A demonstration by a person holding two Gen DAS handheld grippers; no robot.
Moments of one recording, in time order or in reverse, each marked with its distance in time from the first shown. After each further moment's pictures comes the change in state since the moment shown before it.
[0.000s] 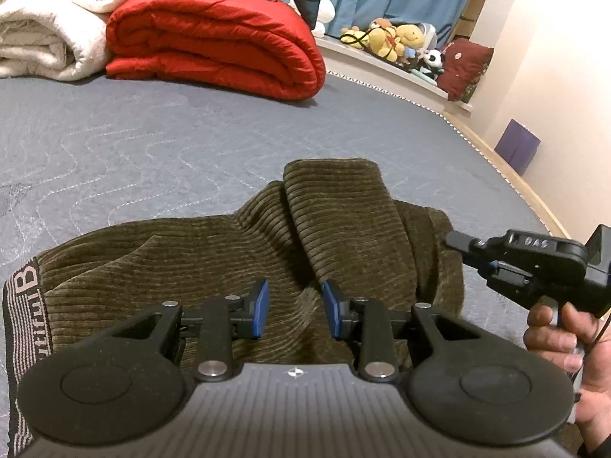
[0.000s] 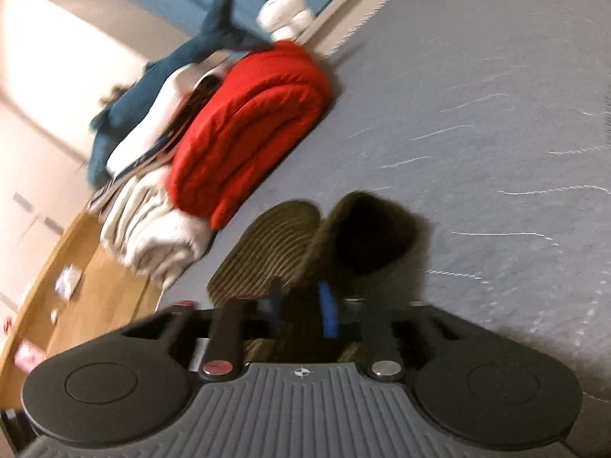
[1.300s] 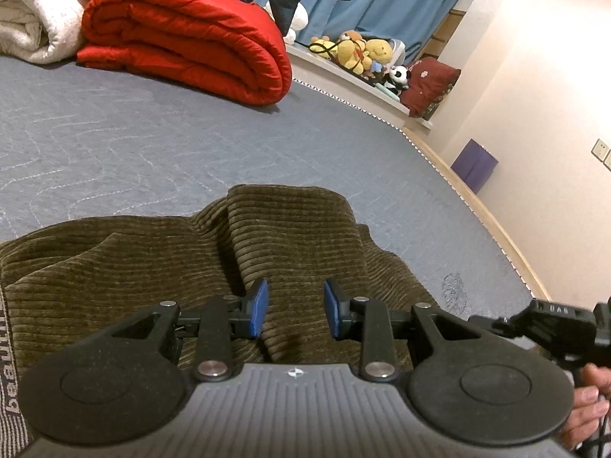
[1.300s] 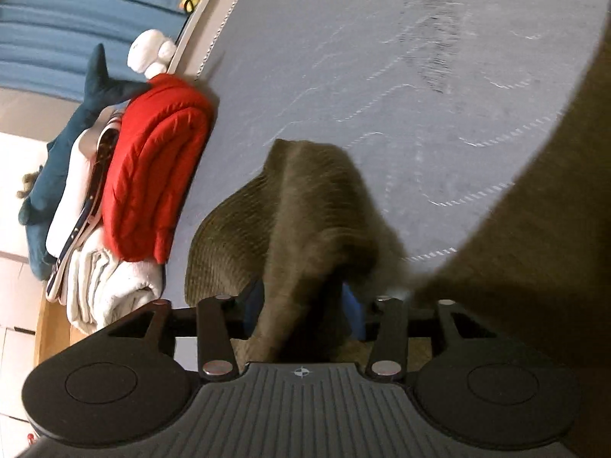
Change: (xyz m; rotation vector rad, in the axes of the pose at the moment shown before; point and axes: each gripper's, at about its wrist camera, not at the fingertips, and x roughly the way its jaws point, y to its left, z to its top) left arm -0.004 0.009 0.003 -0.065 -0.014 -0.168; right arm -0.105 -0.001 -0.057 0.452 -0.016 -0.242
